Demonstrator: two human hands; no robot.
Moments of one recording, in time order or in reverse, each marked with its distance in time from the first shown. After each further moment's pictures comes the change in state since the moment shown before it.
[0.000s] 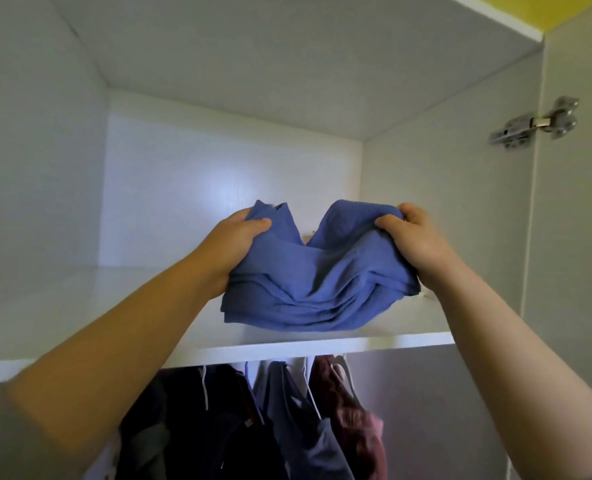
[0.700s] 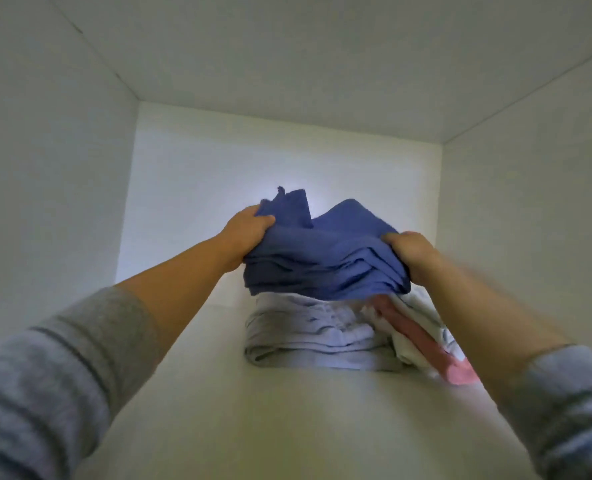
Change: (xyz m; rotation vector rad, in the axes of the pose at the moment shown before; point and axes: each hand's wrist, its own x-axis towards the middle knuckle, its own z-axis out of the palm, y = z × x) left_hand 0.238 -0.057 -0.041 0.359 0.263 -0.033; right_hand 0.227 0.121 0.136 0.077 -0.225 0.210
